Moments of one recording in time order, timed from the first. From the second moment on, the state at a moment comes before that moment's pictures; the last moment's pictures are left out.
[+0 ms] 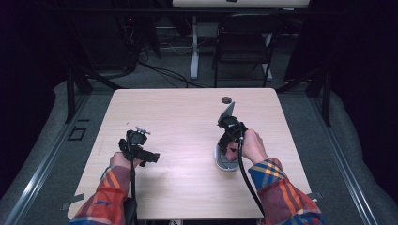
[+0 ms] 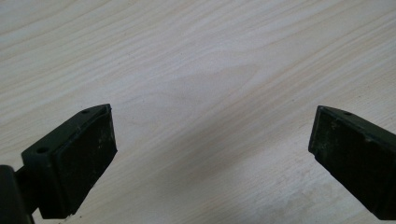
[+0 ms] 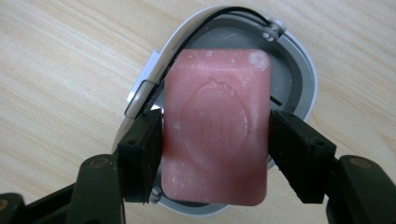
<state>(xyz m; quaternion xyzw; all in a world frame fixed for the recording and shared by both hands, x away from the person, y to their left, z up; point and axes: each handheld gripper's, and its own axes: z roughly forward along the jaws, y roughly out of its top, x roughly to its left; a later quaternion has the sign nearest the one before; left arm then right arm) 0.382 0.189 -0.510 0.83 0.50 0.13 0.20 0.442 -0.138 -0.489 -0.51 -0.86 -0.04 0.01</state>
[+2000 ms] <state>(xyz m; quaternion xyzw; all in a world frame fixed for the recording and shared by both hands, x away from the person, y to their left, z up) 0.382 0.187 -0.511 0.84 0.49 0.13 0.20 0.366 -0.255 -0.452 -0.45 -0.88 -0.12 -0.08</state>
